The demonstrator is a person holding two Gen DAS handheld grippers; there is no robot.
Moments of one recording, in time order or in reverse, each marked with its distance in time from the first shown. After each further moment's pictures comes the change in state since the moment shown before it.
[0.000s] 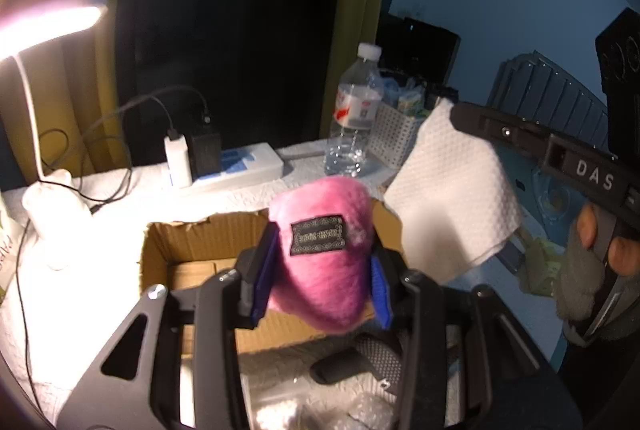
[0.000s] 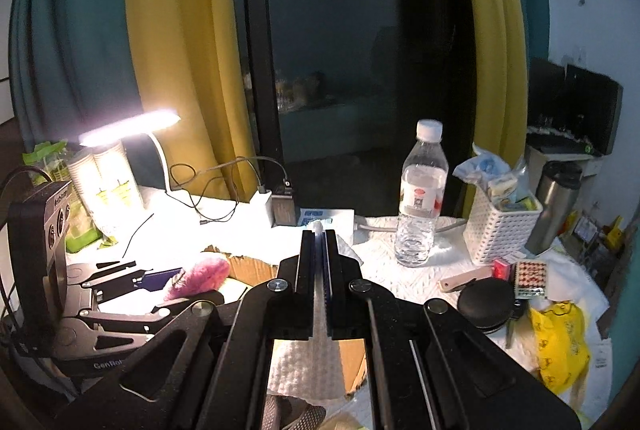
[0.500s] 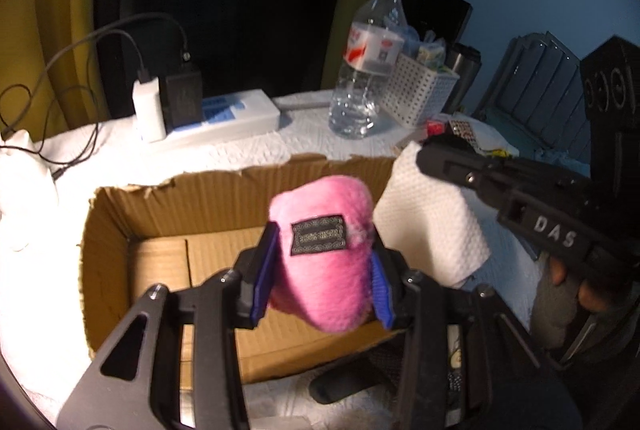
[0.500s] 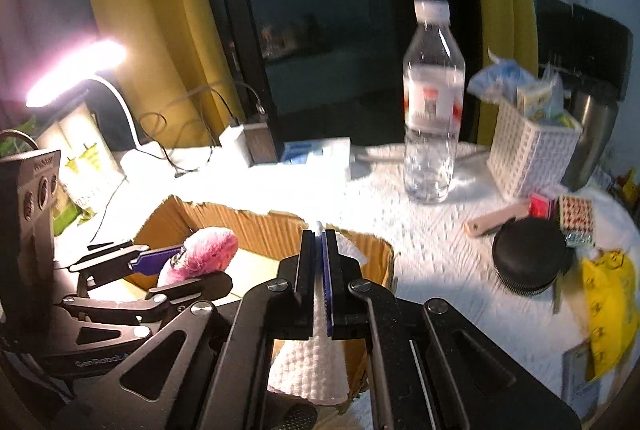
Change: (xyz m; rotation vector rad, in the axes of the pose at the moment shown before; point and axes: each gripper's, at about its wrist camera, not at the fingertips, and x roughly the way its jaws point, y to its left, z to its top) left arm 0.068 0.007 -0.010 -0.036 0.152 -0.010; right arm 0.080 -0.025 -0.047 0.089 0.189 0.021
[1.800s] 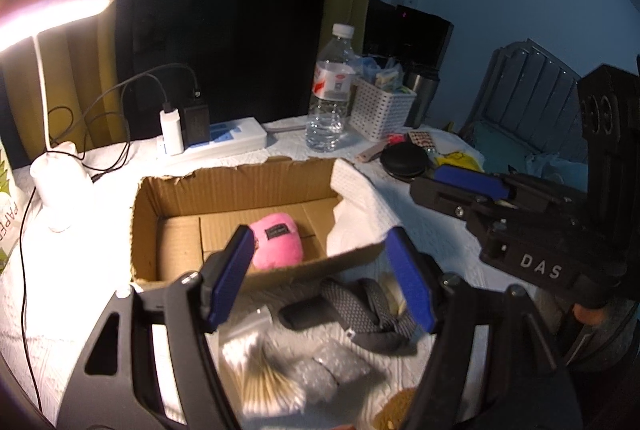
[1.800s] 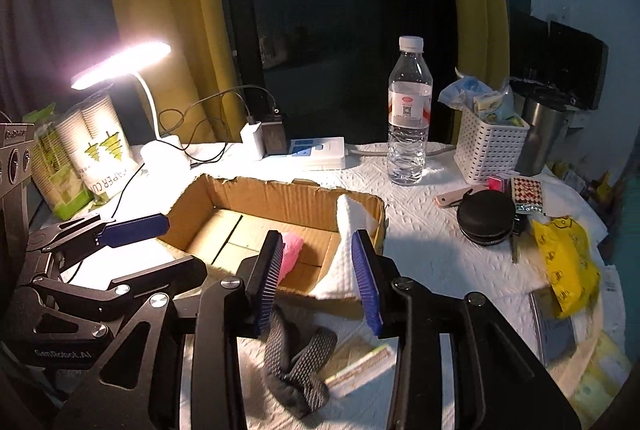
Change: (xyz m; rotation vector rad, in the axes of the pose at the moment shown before) left arm -0.106 -0.039 -0.039 0.044 -0.119 0.000; right arm -0.094 0.042 -0.038 -0.021 -0.053 -0.090
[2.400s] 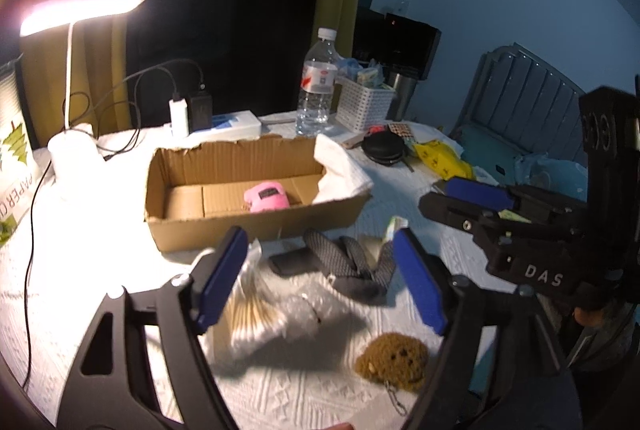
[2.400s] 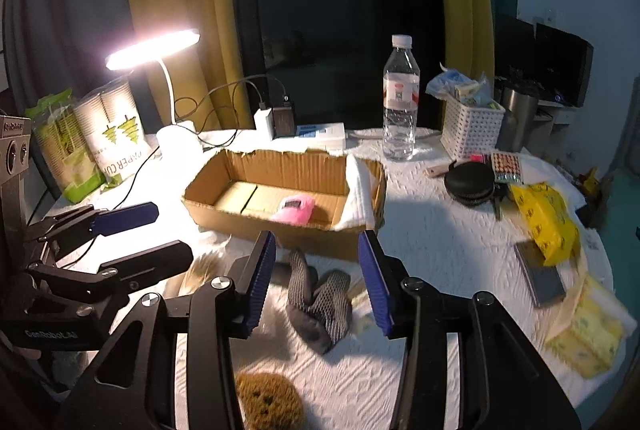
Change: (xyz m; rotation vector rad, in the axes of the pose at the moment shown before) left arm -0.051 -0.008 -0.050 0.002 -0.035 -0.027; right arm -0.053 0.027 -0.051 0.008 -0.010 -0.038
